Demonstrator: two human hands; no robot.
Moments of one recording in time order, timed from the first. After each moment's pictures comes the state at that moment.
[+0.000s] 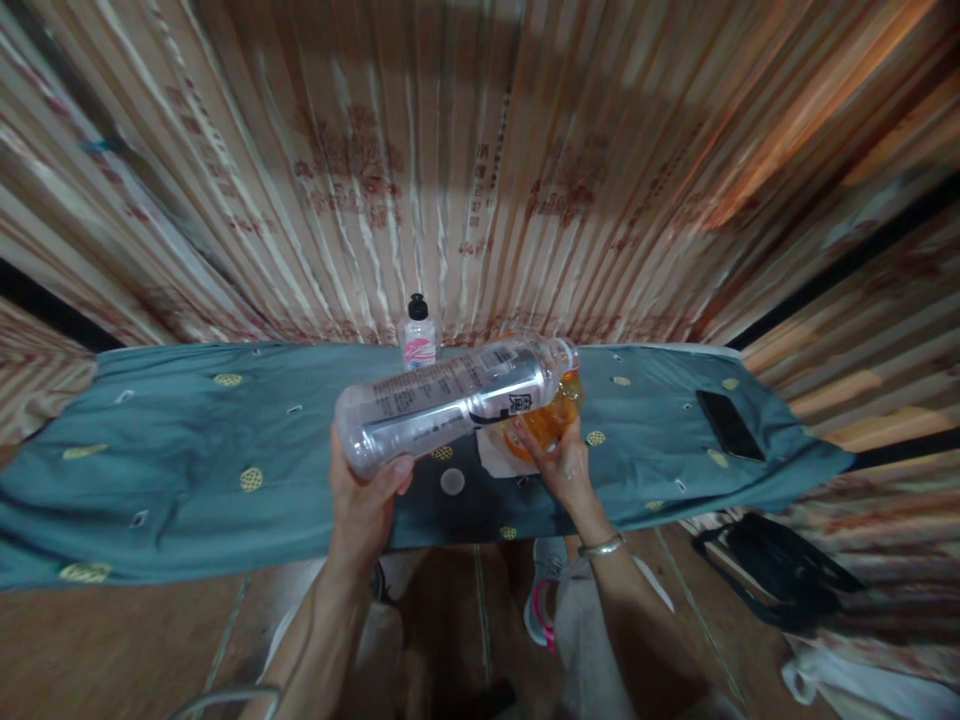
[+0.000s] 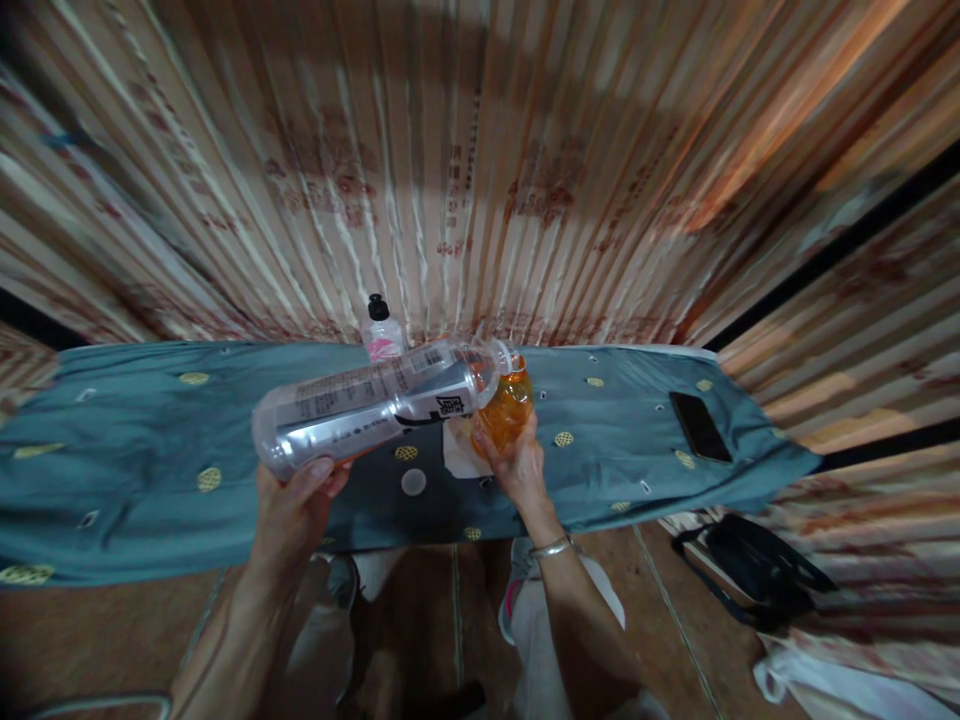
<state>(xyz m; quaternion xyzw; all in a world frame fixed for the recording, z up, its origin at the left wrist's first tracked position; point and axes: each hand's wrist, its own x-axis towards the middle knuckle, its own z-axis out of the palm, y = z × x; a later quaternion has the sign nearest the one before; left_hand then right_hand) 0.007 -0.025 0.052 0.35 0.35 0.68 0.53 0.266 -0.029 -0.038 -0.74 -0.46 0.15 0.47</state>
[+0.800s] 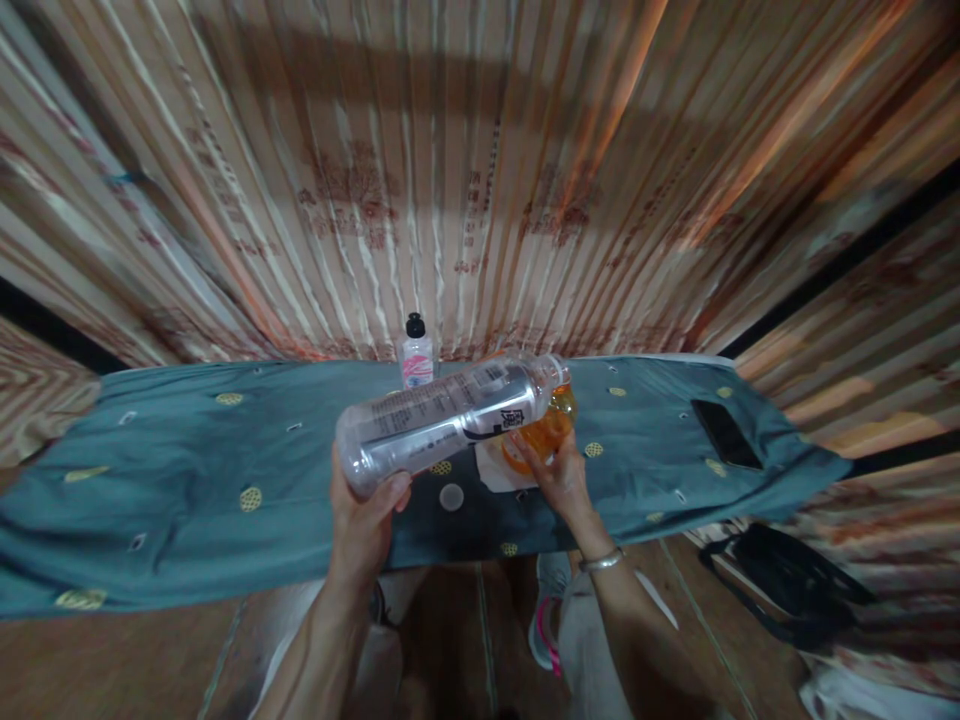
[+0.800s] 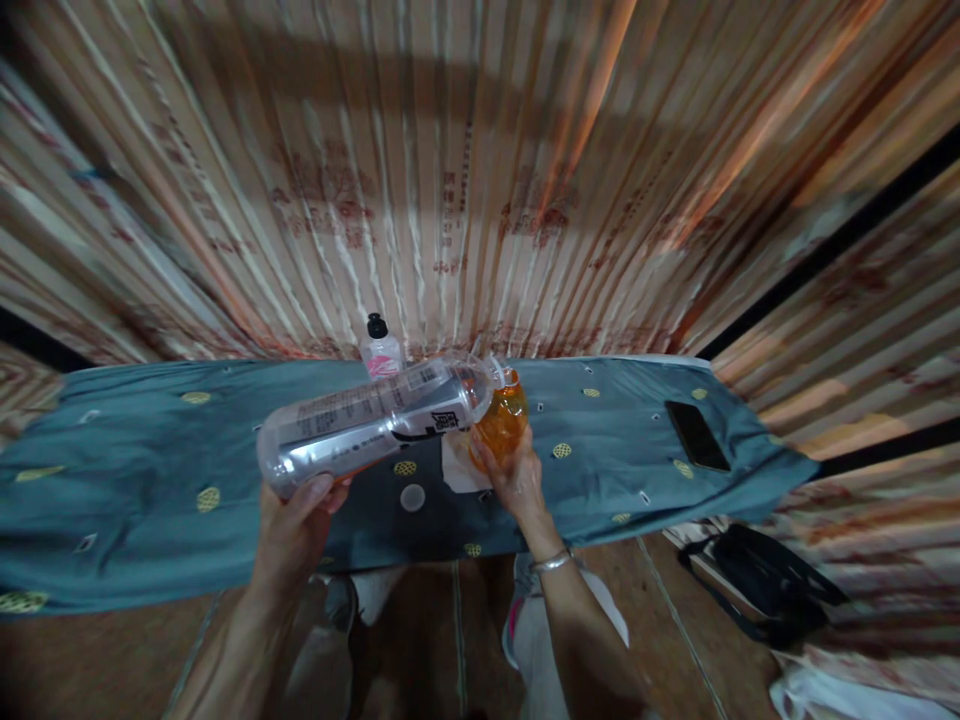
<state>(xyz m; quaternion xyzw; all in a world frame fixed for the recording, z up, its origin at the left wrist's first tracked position) 0.007 -0.026 0.055 0.34 0.38 0.67 0.53 0.264 -0.029 -0.040 -0.72 -0.48 0.14 0.48</state>
